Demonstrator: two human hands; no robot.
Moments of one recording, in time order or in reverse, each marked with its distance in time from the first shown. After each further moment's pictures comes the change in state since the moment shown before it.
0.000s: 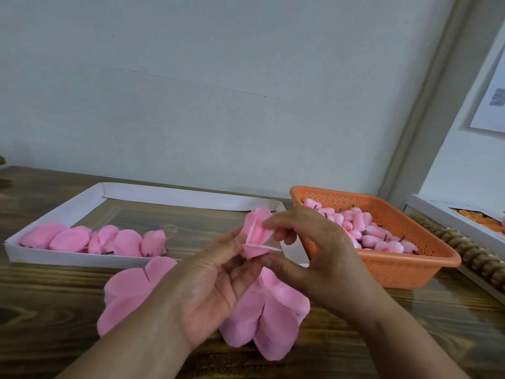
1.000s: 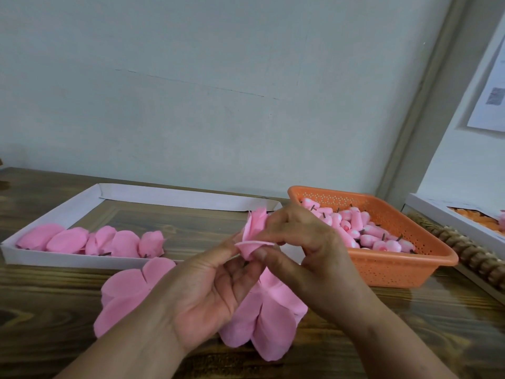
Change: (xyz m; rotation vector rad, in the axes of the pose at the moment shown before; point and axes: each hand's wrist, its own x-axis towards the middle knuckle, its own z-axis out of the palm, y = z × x) left_hand -0.002 0.002 0.002 -0.075 -0.078 -0.104; right_hand 0.001 -0.004 0.008 0.167 -0.004 0.017
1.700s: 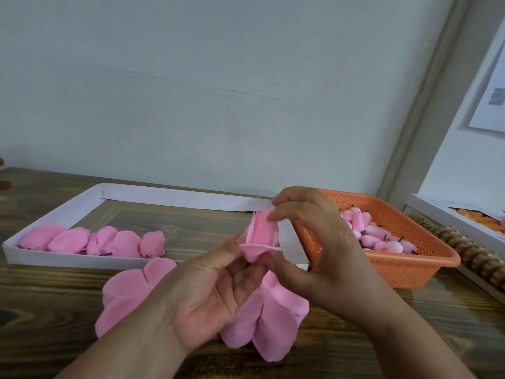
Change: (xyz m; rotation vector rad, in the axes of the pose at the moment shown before) left_hand -0.002 0.000 0.003 0.046 0.009 0.017; right_hand -0.001 0.001 -0.014 -0.233 0.037 -0.105
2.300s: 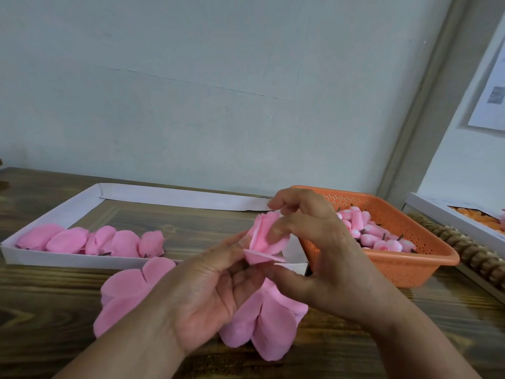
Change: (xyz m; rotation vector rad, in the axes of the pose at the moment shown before) left_hand 0.002 -0.002 -0.005 0.083 -0.038 0.008; right_hand 0.000 -0.003 -0.005 0.011 -0.121 0.056
